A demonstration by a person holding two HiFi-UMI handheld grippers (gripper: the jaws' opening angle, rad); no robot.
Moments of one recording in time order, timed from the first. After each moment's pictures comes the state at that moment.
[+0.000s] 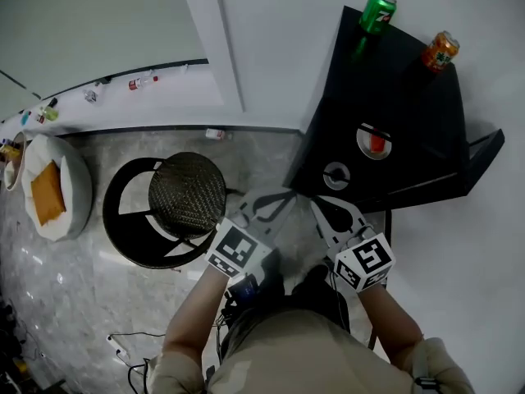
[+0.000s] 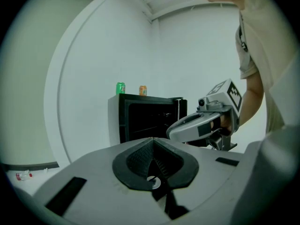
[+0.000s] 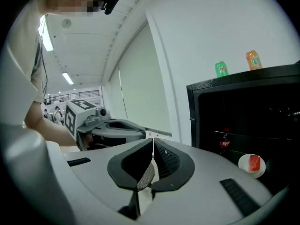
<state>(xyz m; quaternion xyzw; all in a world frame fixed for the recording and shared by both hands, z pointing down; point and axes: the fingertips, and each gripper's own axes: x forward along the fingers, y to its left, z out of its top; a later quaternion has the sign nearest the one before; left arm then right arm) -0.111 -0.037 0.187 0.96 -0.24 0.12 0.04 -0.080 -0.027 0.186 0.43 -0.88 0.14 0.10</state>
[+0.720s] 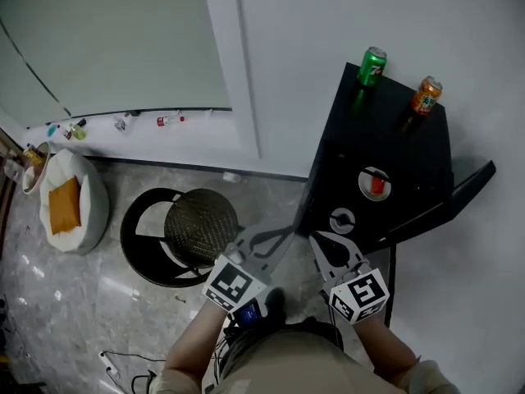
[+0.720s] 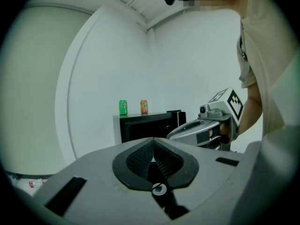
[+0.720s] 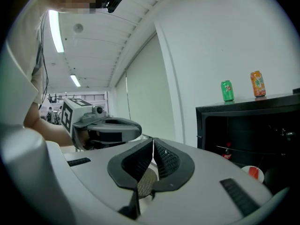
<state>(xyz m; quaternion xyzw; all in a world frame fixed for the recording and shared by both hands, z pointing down) -0.134 0.006 0.118 0.96 -0.28 0.09 0.00 -0.096 0.010 0.132 0.42 -0.90 0.09 0.06</state>
